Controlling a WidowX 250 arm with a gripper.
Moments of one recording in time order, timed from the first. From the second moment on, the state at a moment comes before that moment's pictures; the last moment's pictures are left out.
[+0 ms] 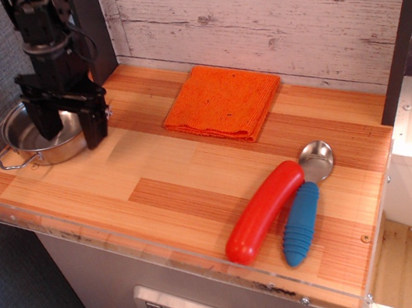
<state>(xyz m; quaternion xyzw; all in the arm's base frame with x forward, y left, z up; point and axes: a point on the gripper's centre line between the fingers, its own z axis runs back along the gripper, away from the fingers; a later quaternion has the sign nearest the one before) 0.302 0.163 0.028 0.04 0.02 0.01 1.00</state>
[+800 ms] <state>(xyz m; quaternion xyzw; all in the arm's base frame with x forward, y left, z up) 0.307 0.156 0.010 0.05 0.00 -0.04 1.00</state>
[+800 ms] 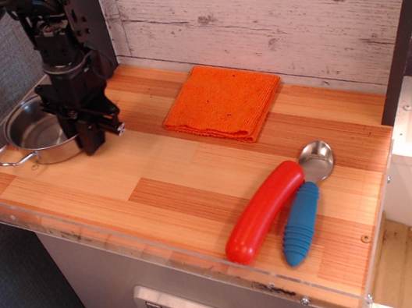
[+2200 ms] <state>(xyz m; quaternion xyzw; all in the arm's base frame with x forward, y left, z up) 0.362 -0.011 0.061 0.05 -0.07 -0.12 0.99</state>
